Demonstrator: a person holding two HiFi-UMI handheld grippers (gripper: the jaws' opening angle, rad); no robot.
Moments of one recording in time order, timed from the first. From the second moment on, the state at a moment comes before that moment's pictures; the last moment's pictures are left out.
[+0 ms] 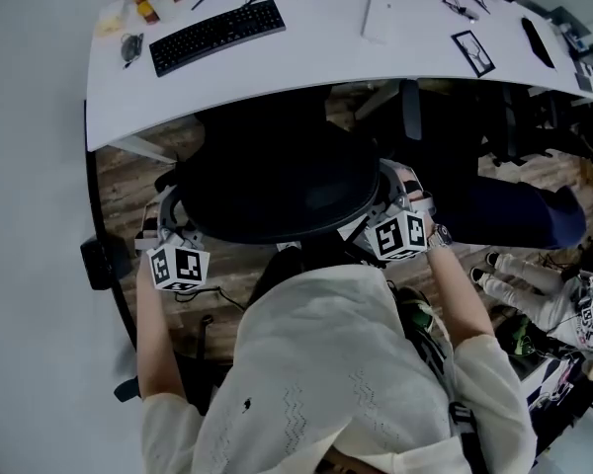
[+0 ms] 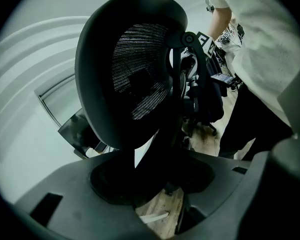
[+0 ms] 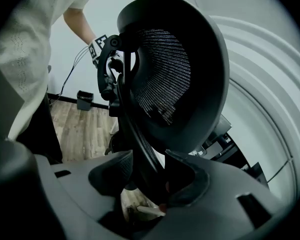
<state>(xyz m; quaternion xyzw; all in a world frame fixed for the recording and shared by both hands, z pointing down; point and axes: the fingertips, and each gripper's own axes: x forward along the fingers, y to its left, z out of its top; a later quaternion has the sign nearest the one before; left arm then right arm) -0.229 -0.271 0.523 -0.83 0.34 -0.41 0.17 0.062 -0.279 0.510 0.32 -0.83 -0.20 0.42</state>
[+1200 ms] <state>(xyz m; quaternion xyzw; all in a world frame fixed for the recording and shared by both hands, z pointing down) -0.222 -0.347 0.523 -0.83 0.34 -0.41 0.18 0.068 -0.351 0.510 0.33 -0.82 -0.21 0.42</state>
